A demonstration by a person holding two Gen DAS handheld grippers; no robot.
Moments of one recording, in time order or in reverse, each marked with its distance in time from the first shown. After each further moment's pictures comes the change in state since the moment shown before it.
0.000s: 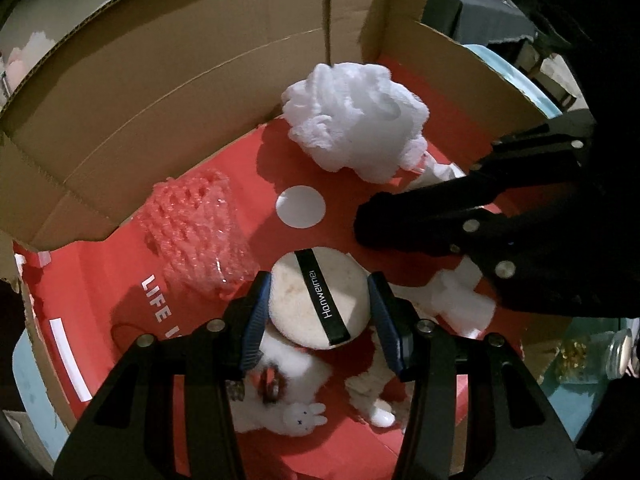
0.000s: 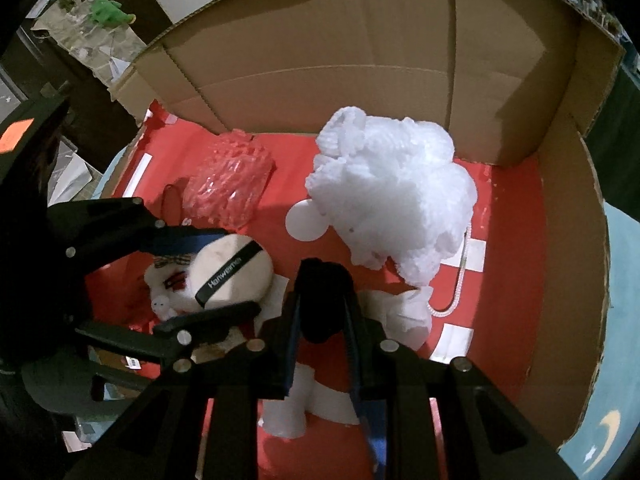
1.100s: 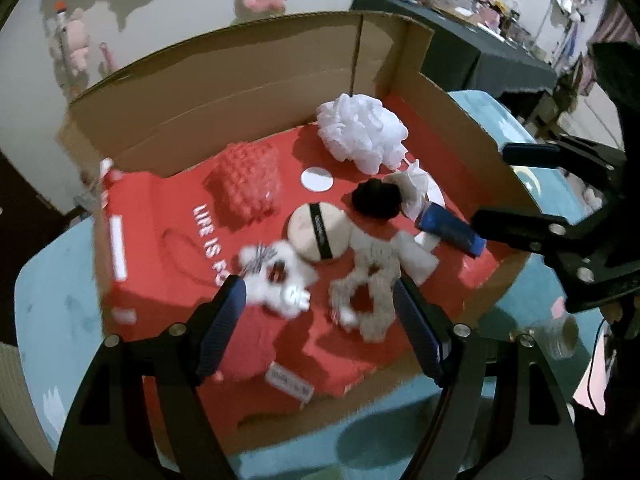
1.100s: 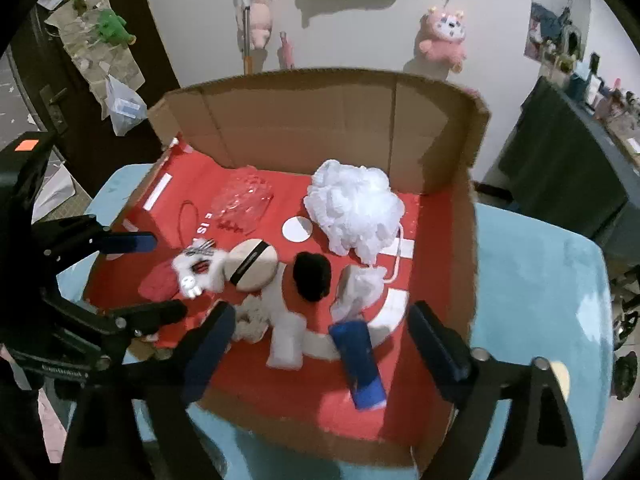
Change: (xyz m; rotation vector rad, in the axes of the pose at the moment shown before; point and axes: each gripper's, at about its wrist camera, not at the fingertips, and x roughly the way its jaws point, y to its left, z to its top) left arm -0.089 -0.007 -0.056 -0.187 -0.099 0.035; right arm -0.086 0.033 -0.045 -0.025 -0.183 -0.171
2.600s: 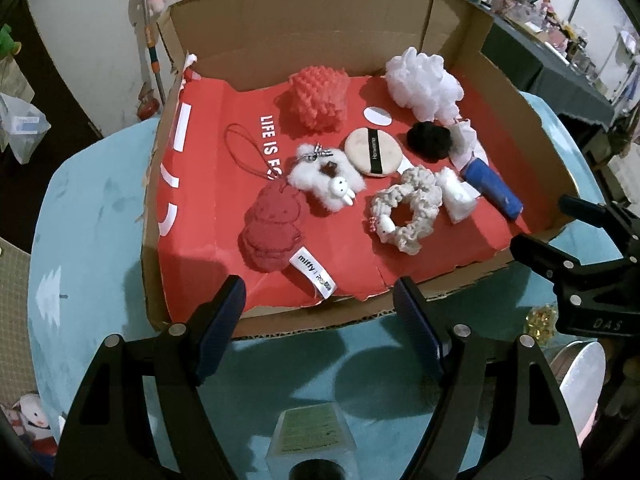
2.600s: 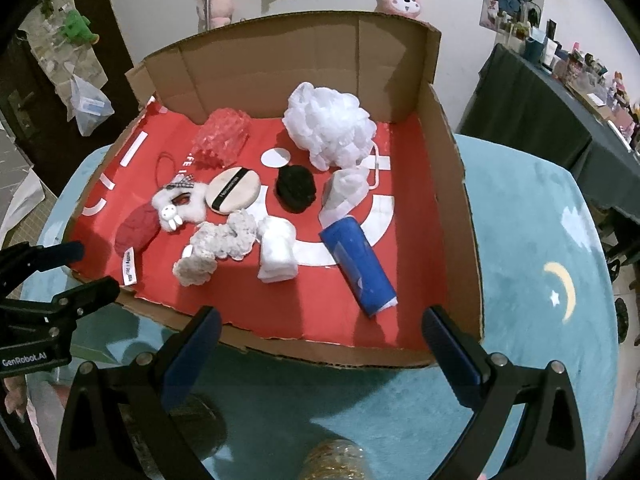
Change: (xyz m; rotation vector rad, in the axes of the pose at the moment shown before) left arm -0.005 -0.002 -0.061 -0.215 0.061 0.152; right arm 0.007 0.015 -0.067 0.106 0.046 -0.120
